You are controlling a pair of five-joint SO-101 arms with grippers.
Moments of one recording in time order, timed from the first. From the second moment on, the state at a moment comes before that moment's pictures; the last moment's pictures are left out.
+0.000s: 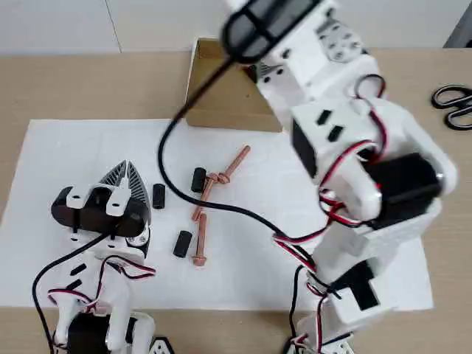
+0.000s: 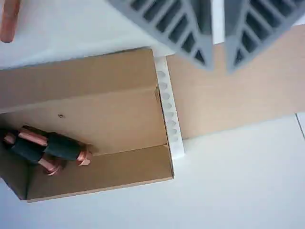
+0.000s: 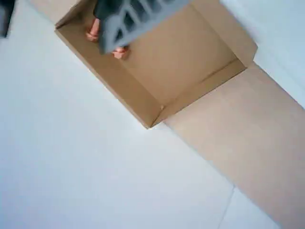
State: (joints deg) left arm 2.1 -102.2 75.2 45.1 -4.9; right arm -21.3 6.4 -80.4 97.1 25.2
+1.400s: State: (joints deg) left arm -34.1 -102.2 77.5 49.5 -4.9; right arm -39.1 -0.4 10.0 41.1 -16.7
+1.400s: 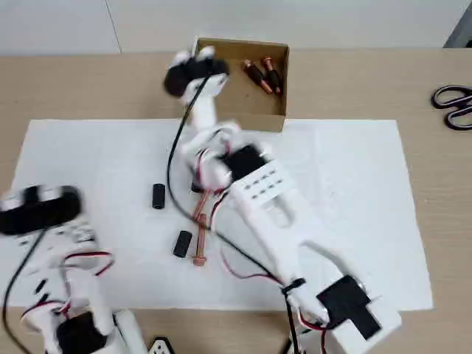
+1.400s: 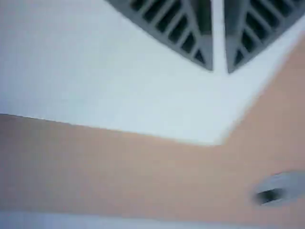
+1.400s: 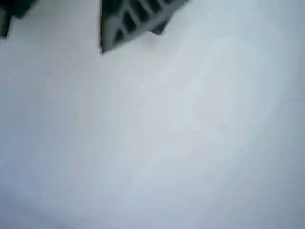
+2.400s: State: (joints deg) left arm -58.7 -102.2 82.9 49.5 -4.9; right arm -47.6 40.6 -39.4 77.1 -48.7
